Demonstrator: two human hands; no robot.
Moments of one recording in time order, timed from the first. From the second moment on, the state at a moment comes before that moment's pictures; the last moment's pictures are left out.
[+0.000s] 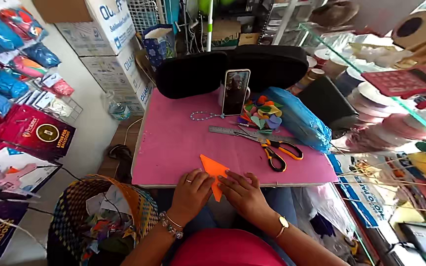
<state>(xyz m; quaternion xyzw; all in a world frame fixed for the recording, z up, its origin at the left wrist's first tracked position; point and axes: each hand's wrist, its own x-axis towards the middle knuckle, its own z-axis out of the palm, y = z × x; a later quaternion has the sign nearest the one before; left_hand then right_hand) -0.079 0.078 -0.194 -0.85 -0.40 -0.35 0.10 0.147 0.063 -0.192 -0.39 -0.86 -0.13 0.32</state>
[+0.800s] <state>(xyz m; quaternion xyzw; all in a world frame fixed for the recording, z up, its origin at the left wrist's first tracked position) -0.080 0.095 -0.165 -0.76 -0.52 -0.37 -0.12 0.138 0.091 -0.166 -0.50 -0.74 0.17 0.42</state>
